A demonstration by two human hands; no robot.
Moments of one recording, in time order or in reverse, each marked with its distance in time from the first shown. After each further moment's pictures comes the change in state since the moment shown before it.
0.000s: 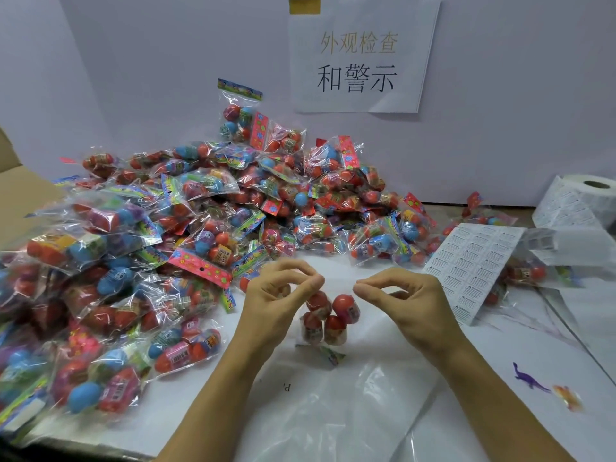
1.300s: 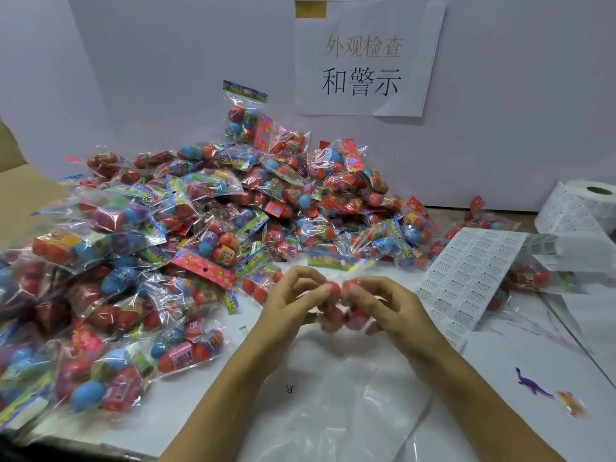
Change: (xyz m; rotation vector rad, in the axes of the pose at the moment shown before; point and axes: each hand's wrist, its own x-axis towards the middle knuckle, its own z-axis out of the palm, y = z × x) left_hand -0.005 -0.001 0.009 -0.167 -0.130 -0.271; right_hand -0.005 0.007 0.017 0.148 -0.129 0.239
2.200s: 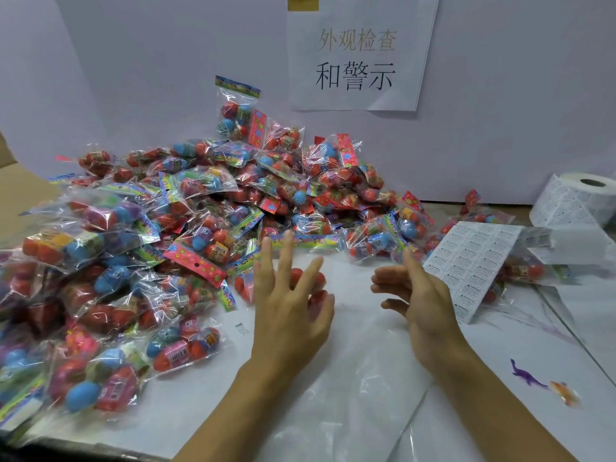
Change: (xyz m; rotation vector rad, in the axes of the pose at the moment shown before) left_hand -0.004 -0.024 0.011 1.164 0.322 0.483; right_hand 0.007 -0.007 -0.011 0.237 0.378 0.059
